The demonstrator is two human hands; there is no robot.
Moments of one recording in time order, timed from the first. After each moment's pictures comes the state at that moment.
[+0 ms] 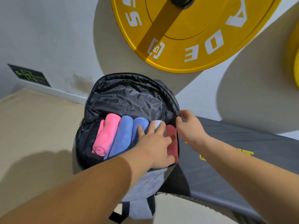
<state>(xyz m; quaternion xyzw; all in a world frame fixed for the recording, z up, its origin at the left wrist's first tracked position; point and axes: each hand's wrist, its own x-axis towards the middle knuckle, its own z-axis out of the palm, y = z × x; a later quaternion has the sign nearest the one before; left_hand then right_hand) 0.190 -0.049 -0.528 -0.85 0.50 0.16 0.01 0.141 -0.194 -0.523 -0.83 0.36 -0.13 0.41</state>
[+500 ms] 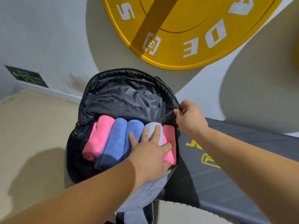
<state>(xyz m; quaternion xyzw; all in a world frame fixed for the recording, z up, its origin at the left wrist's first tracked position) 0.185 -0.047 -0.544 -0.86 0.47 0.16 0.05 0.171 -0.233 -0.532 -0.87 0.37 -0.15 0.29</state>
